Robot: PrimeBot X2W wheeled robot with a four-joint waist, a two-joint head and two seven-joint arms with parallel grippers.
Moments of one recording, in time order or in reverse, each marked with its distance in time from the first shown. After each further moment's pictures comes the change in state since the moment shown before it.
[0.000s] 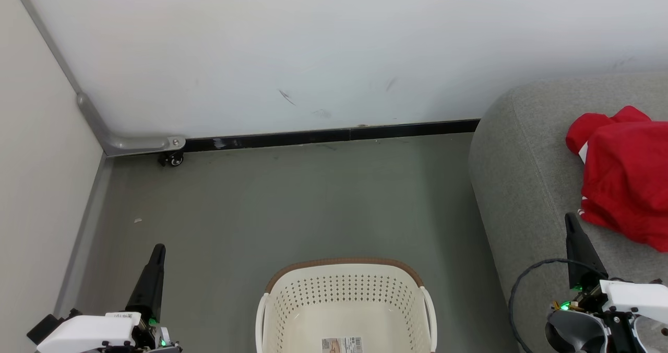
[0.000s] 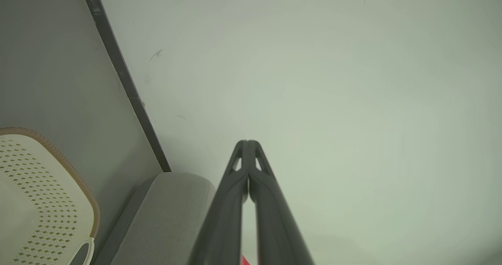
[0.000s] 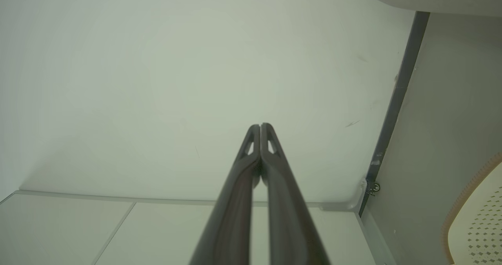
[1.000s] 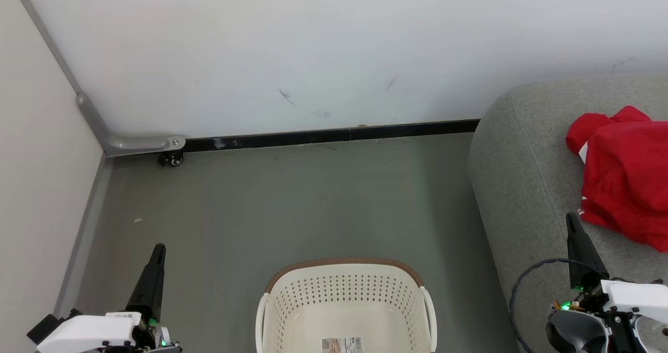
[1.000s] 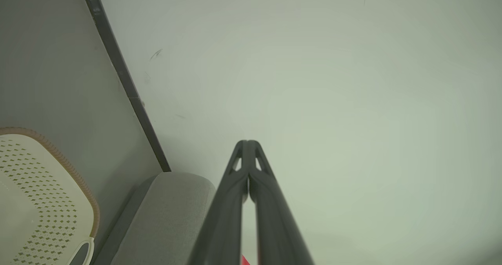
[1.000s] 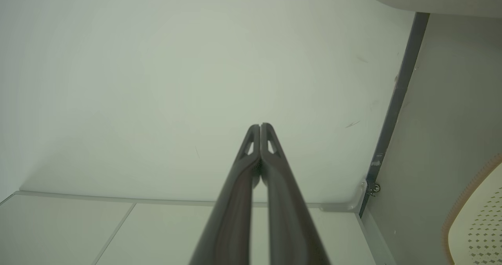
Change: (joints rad) left arm 0.000 0.000 -0.001 0.000 0.000 0.000 0.000; right arm 0.000 0.000 -0.004 0.000 0.000 0.000 0.002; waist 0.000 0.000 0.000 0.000
